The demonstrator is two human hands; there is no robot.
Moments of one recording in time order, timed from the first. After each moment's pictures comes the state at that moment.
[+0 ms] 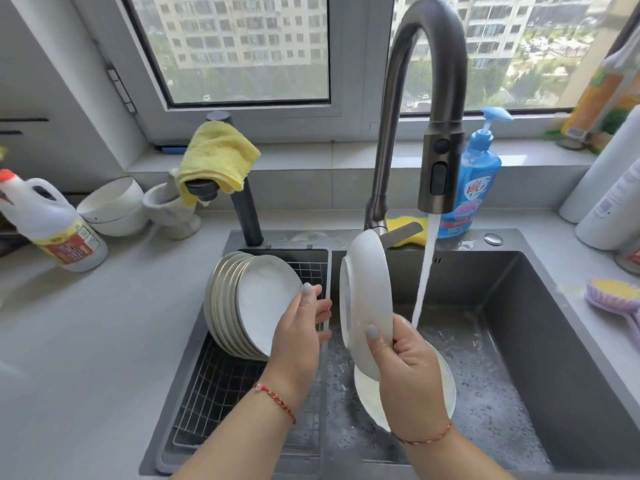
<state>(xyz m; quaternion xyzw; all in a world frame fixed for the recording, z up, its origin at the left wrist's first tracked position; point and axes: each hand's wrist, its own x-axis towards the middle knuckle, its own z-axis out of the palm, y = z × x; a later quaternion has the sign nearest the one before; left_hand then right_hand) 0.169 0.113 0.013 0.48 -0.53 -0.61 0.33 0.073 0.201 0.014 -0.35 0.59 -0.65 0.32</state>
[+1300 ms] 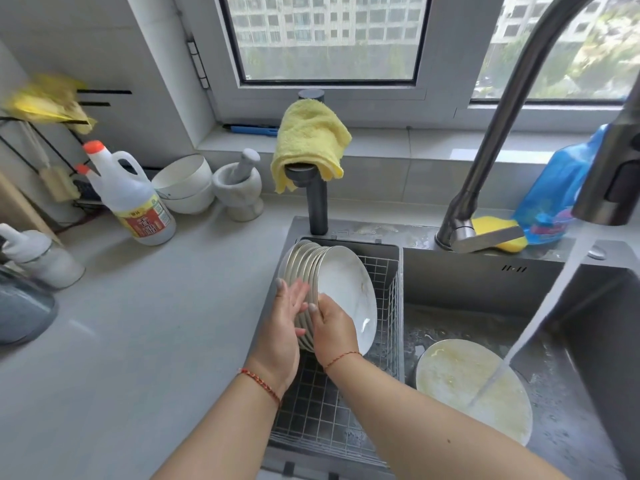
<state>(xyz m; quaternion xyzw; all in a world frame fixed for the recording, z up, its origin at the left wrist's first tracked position) 0.276 0.041 -0.021 0.52 -0.47 -0.62 0.36 0.195 0.044 -0.075 -0.45 0.70 -0.42 0.37</state>
